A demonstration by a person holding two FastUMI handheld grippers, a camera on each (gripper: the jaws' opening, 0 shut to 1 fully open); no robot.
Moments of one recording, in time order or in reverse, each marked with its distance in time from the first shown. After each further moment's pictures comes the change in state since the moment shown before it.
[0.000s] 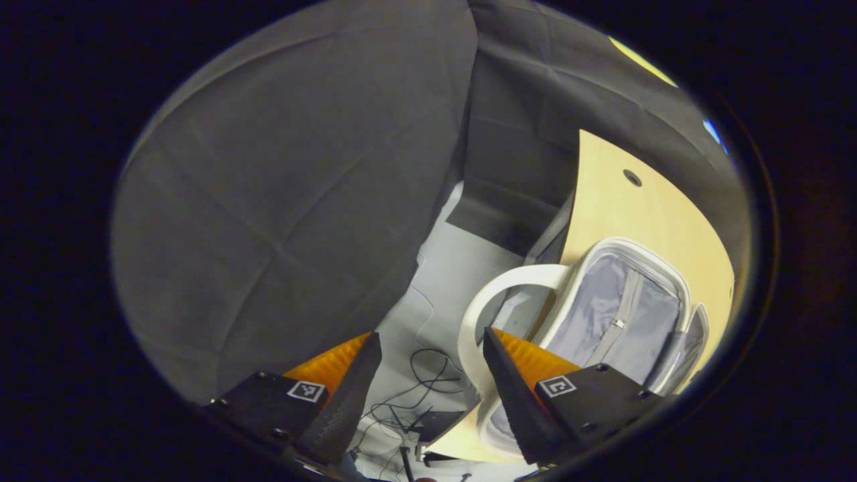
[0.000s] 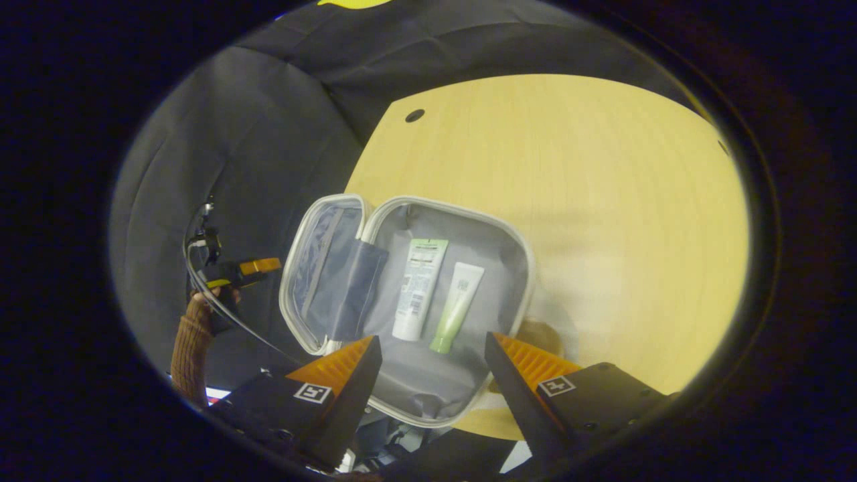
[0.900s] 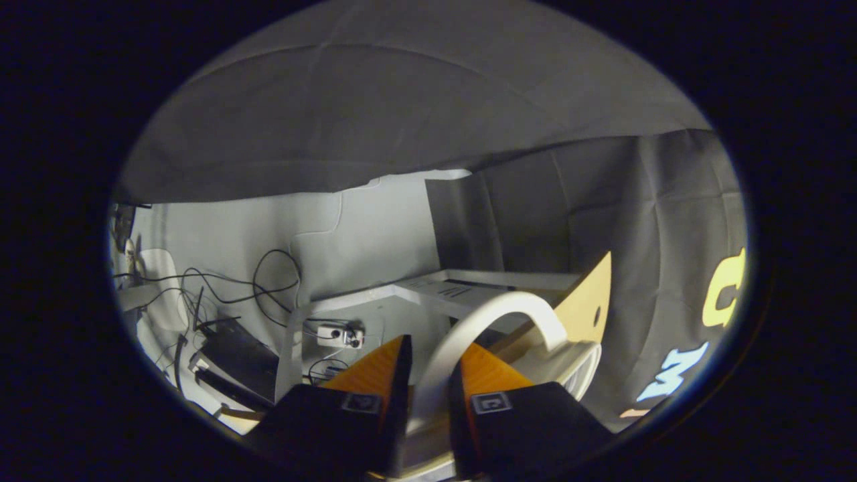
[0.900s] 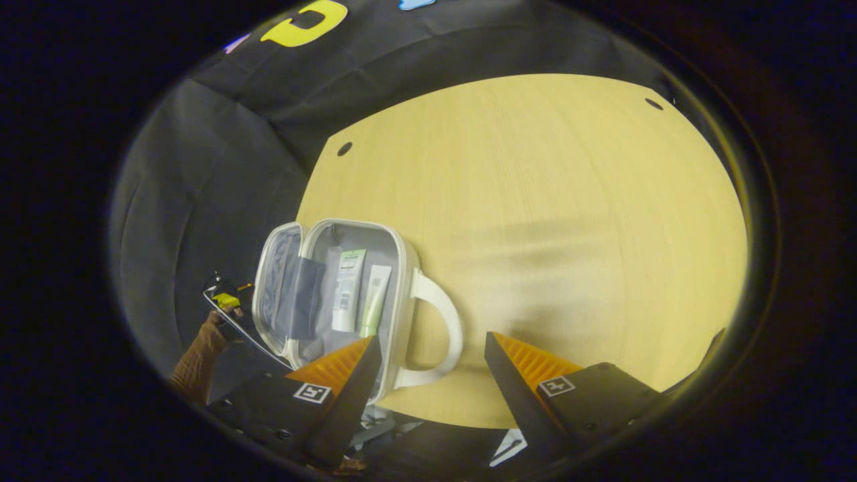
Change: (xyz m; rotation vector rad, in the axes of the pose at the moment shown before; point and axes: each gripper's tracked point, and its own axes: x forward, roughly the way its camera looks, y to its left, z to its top) left arm 0.060 -0.048 -0.028 -0.902 0.104 -0.376; right arm -0.048 -0.081 -0.026 0.178 -0.079 -0.106
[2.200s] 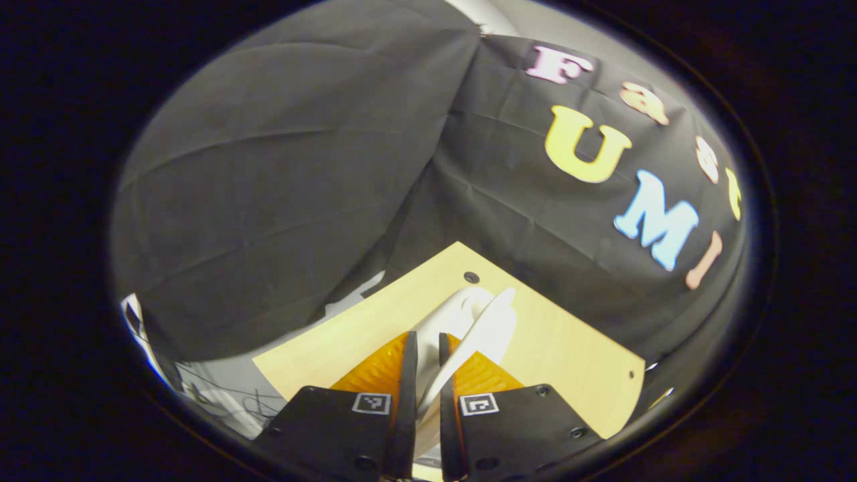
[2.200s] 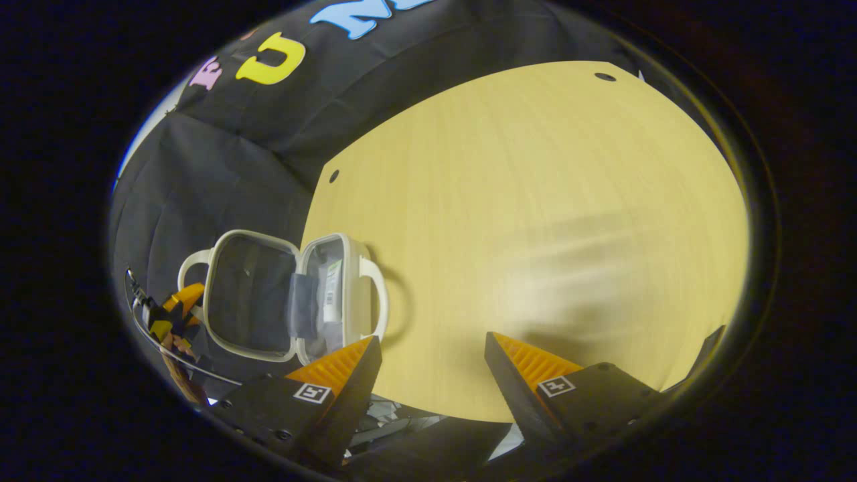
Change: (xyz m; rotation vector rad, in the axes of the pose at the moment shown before) left arm -0.278 -0.210 -0.318 0.784 -0.525 -0.077; right arm -0.073 -0.127 0.007 0.113 -0.061 0.125
